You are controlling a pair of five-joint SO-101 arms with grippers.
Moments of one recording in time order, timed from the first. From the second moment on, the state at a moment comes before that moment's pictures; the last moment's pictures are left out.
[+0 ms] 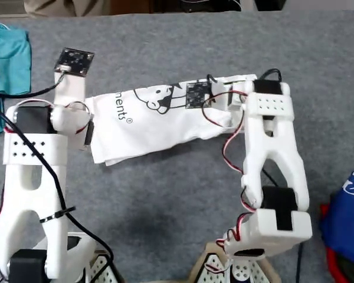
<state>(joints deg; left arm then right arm) -4.6 -27.1 13.0 89.2 -19.7 -0.4 6.7 7.3 65.0 80.2</state>
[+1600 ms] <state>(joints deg) -6.8 -25.1 15.3 89.2 -18.4 -1.6 43.5 -71.2 101.3 61.8</state>
